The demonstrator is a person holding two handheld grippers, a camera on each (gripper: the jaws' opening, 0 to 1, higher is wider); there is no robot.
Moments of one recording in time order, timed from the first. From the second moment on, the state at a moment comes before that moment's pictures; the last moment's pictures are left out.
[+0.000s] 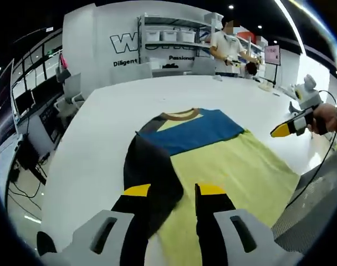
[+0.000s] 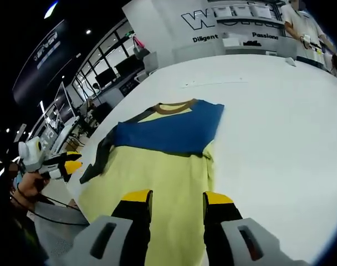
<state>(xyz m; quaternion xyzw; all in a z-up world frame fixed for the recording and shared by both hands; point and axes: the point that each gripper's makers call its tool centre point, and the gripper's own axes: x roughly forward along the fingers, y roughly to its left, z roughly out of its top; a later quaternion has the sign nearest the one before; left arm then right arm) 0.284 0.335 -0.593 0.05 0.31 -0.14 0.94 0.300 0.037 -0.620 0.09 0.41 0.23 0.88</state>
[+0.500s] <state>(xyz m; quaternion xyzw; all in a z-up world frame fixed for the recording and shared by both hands) 0.248 0.420 -0.632 0.09 0.39 -0.07 0.91 0.298 0.038 -0.619 0.09 0.42 0.22 0.88</state>
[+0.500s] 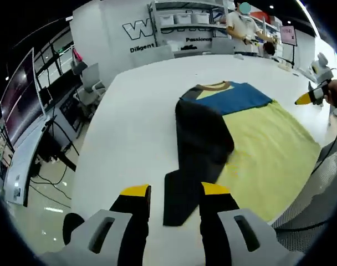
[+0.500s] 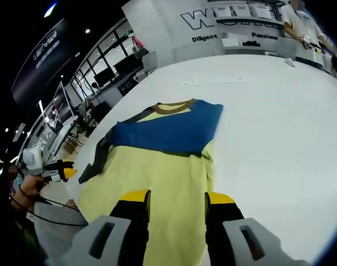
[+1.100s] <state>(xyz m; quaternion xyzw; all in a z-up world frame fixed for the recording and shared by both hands) 0.251 0.421 -0.657 0.04 0.40 -0.06 0.91 0.296 0.037 -0.617 0.09 0.42 0.22 0.88</state>
